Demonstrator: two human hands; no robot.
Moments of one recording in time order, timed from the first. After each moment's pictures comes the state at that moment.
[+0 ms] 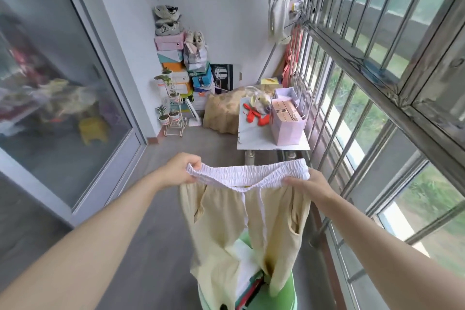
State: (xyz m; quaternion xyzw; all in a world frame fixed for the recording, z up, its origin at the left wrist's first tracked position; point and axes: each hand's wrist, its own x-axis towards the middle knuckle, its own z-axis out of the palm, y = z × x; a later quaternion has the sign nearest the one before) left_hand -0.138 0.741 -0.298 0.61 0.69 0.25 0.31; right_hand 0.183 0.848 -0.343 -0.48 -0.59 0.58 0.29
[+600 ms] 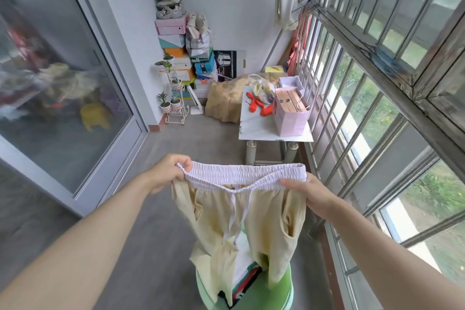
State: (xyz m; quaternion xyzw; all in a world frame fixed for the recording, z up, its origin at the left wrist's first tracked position) left_hand -0.148 0.734 -0.327 0.45 0.73 0.31 0.41; right_hand 0.183 0.850 -0.361 -0.38 -0.58 0.70 0.20
